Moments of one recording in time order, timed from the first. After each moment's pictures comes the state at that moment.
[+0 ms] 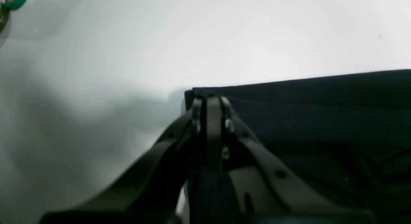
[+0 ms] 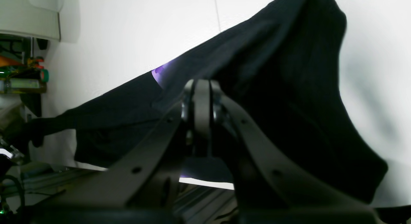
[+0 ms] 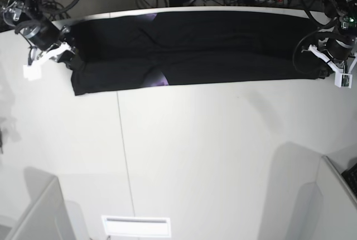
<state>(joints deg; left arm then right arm) 24.4 -20.2 -38.8 108.1 -26.9 -25.3 52.7 -25.2 10.0 31.4 114.1 59.3 8.5 -65.3</state>
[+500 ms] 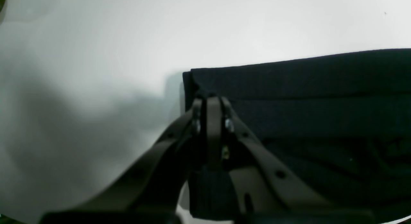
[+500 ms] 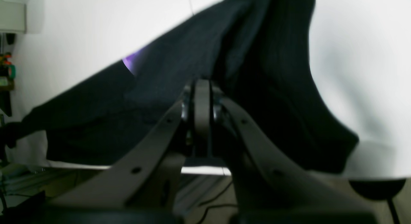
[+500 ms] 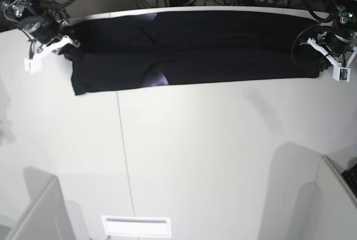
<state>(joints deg) 26.6 -20.2 -38.8 108.1 -26.9 -25.3 52.7 -28.1 10.2 31.1 114.1 54.7 8.4 -65.3</state>
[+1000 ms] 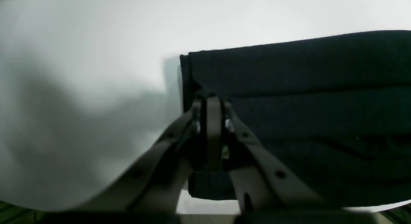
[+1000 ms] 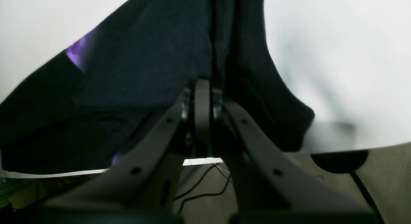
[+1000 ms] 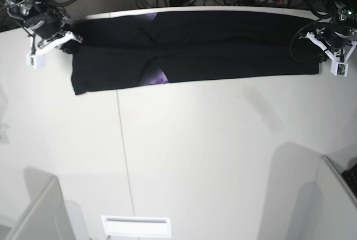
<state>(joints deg) 28.2 -20.2 -38.6 108.0 -26.9 -25.3 55.6 -28.2 8.0 31.1 113.8 42.9 8.5 -65.2</state>
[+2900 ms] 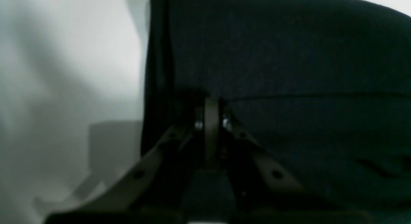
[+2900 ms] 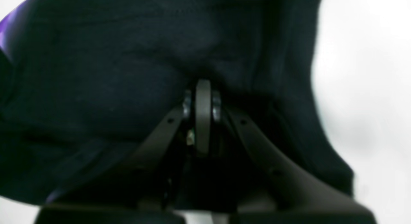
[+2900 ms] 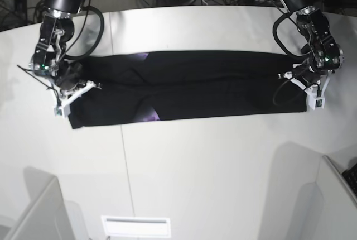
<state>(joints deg) 3.1 -11.7 -32.9 87.5 -12.5 -25.2 55.9 -1.1 6.5 19.5 89.3 18.0 14.4 -58.8</state>
